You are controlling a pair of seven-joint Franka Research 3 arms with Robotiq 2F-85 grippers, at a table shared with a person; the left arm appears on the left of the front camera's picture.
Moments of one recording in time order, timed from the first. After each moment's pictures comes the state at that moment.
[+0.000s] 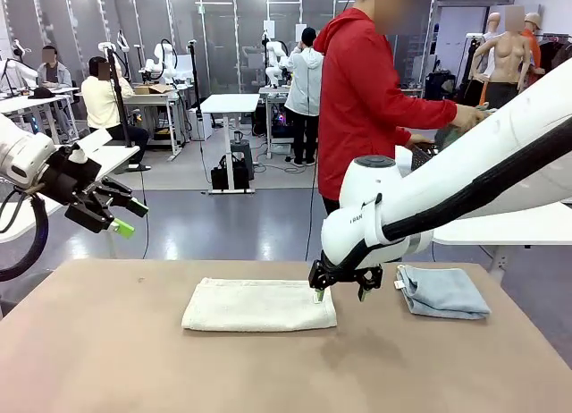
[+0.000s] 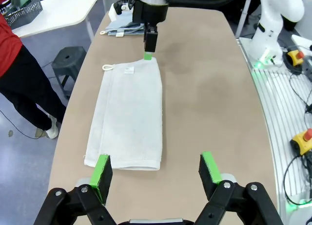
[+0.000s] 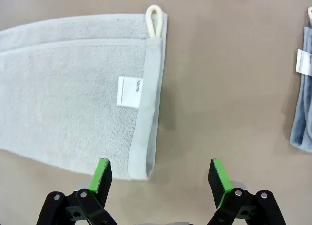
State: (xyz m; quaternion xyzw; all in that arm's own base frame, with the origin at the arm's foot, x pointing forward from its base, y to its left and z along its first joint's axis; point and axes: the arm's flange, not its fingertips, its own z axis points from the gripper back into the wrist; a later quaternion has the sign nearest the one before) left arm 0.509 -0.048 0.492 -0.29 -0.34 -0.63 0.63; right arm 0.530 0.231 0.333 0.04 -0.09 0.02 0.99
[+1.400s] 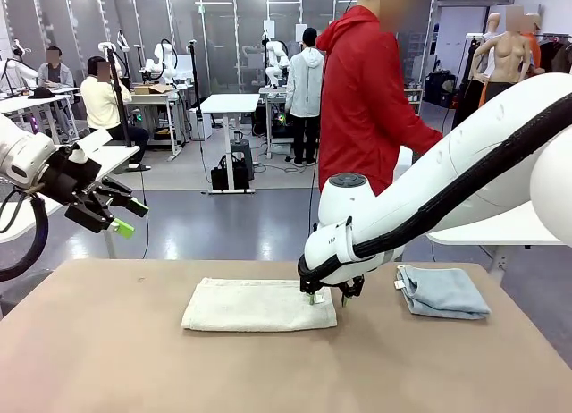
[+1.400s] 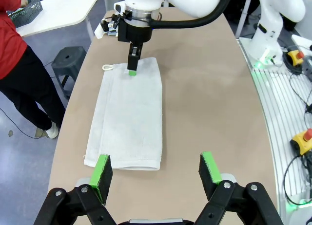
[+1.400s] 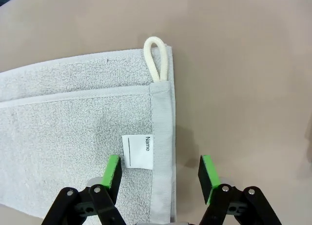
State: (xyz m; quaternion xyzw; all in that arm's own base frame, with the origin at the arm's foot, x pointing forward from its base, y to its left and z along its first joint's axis) left arm 0.509 -0.048 0.492 -0.29 -0.34 -0.63 0.63; right arm 0.567 0.260 0.292 0.03 -0.11 -0.04 0.99
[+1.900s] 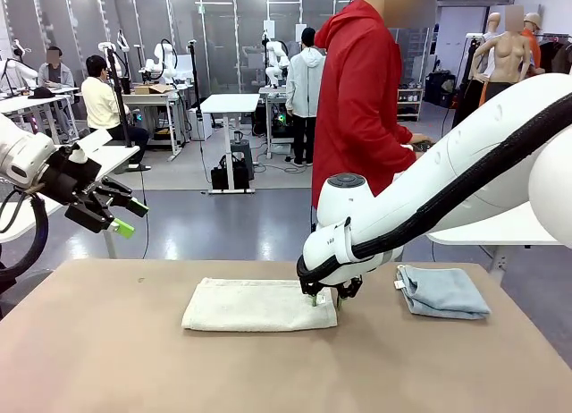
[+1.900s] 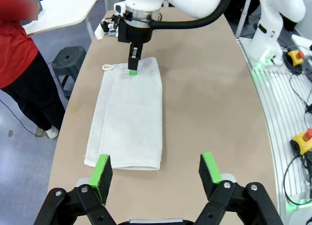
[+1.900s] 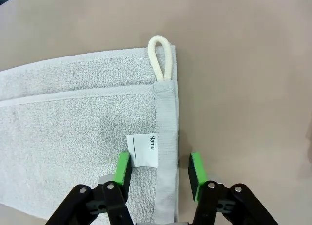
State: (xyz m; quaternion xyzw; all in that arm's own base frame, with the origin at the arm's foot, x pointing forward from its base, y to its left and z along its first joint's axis) left arm 0.509 -0.048 0.492 -0.29 -0.34 -0.63 0.63; right arm 0.566 0.262 0.292 0.03 -0.11 -0.04 0.99
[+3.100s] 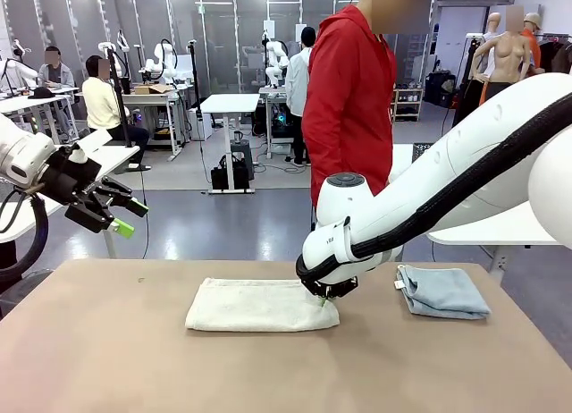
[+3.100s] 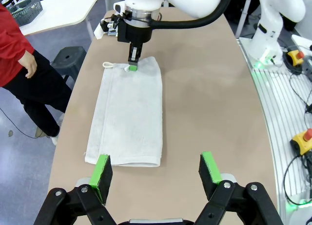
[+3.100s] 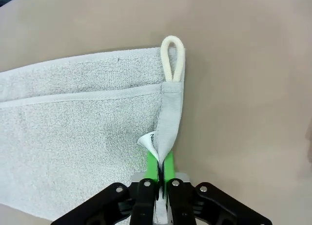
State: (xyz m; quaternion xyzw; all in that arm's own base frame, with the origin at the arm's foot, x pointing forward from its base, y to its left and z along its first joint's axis) left arm 0.509 -0.048 0.492 -0.29 -0.34 -0.63 0.63; right arm 0.567 0.261 0.294 0.03 -0.11 -0.04 0.99
